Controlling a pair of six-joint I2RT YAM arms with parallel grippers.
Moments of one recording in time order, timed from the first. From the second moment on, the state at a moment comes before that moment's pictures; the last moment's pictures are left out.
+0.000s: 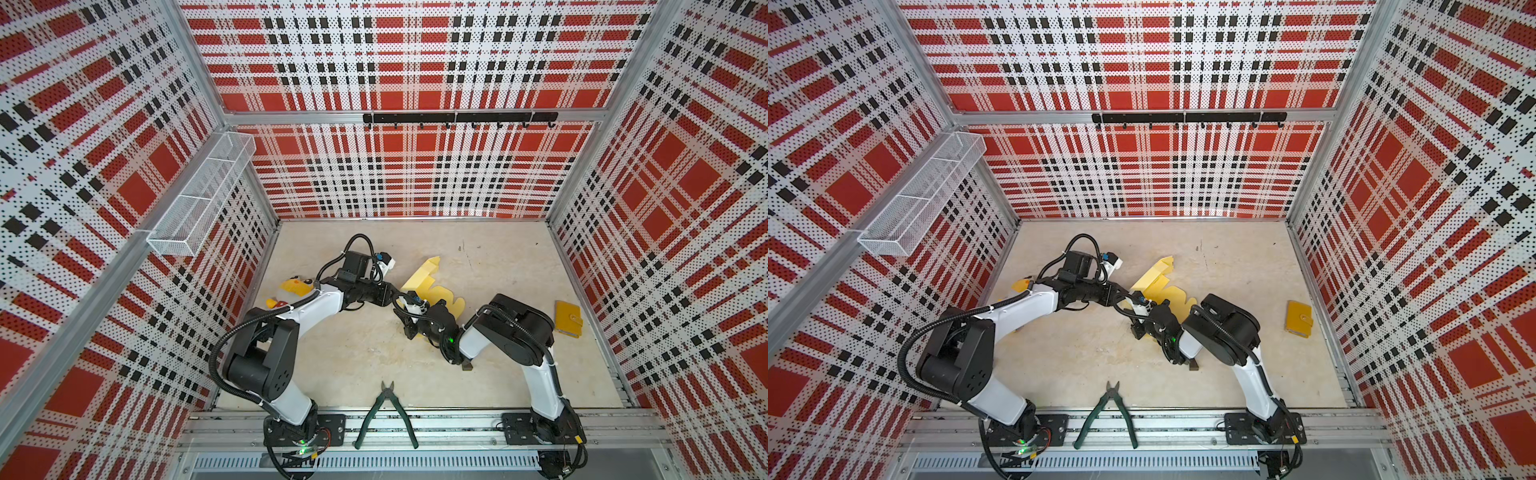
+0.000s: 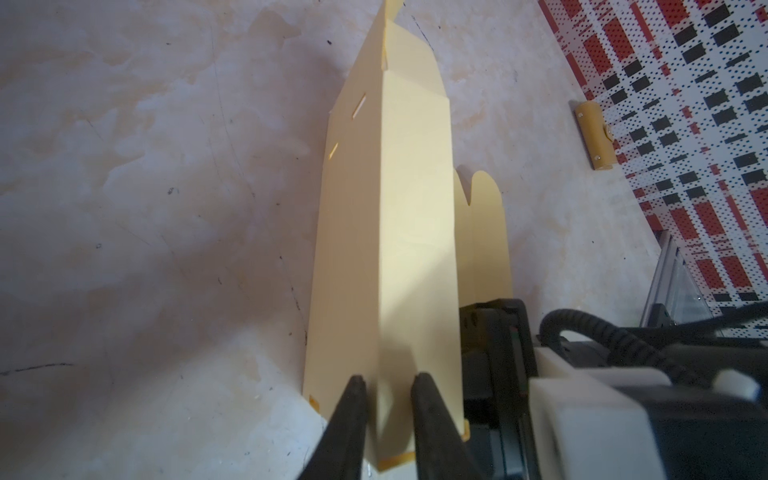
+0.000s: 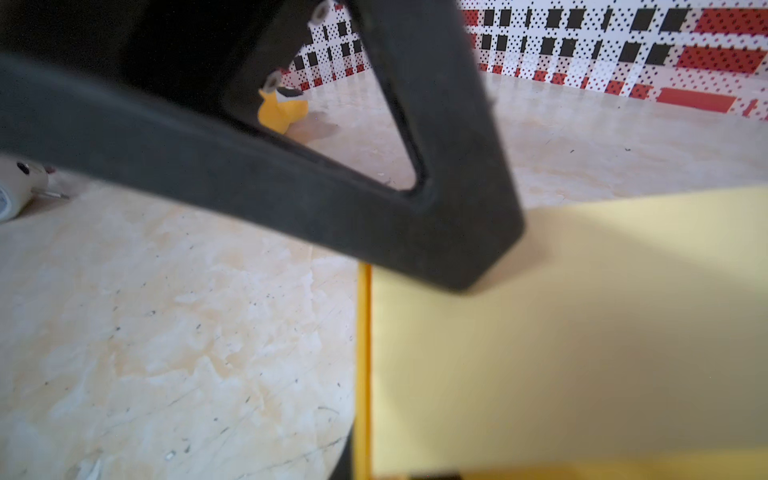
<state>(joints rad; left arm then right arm) -0.37 1.62 0.97 -0.21 0.57 -0.10 0.86 2.11 0.73 1.13 -0.06 0.06</state>
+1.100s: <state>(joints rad) -0.37 1.59 0.93 -0.17 0.56 -0.12 0.86 1.97 0.76 0.92 -0.05 0.01</state>
